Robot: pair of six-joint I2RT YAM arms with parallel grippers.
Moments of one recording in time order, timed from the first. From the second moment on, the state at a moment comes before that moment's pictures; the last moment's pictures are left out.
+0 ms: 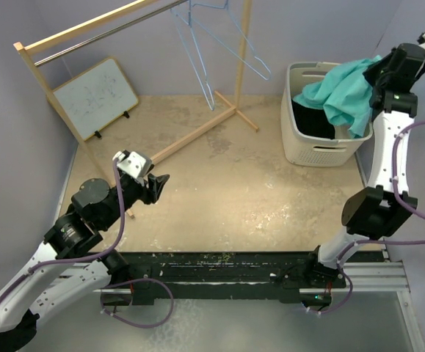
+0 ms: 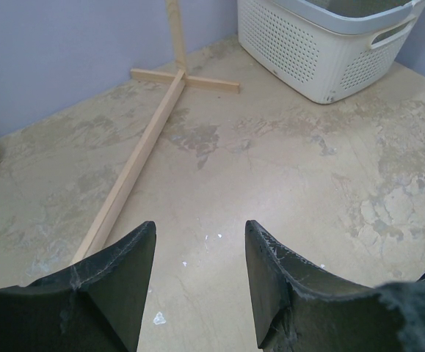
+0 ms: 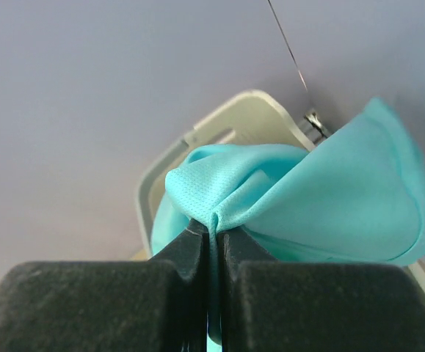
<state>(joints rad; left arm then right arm) -0.75 0.59 0.87 -0.38 -0.17 0.02 -0.29 1.72 1.90 -0.43 0.12 0.54</state>
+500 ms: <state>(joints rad) -0.75 0.59 0.87 -0.38 -0.17 0.02 -0.31 1.68 1.99 -0.40 -0.03 0.56</state>
